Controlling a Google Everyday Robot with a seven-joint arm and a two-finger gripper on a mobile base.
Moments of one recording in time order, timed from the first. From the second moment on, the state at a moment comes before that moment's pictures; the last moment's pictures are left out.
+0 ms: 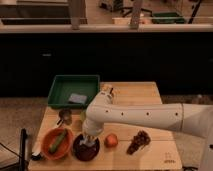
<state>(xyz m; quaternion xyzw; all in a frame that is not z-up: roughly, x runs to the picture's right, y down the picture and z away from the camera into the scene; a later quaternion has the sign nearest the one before) -0.089 0.248 0.721 -0.23 -0.33 -0.50 0.77</state>
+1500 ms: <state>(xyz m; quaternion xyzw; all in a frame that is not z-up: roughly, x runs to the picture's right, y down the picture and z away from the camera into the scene) -0.076 0.282 0.710 -0.26 -0.34 -0.57 0.70</state>
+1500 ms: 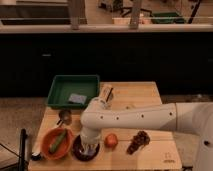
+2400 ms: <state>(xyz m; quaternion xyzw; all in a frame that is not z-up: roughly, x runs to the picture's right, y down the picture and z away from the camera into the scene) -0.129 0.263 0.724 -0.24 -0.33 -0.62 0.67</state>
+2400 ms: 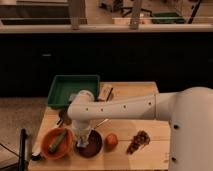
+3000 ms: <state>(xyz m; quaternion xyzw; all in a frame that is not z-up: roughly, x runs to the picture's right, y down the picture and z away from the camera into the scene) -0.088 0.289 0.690 -0.26 -0.32 -0.61 0.67</state>
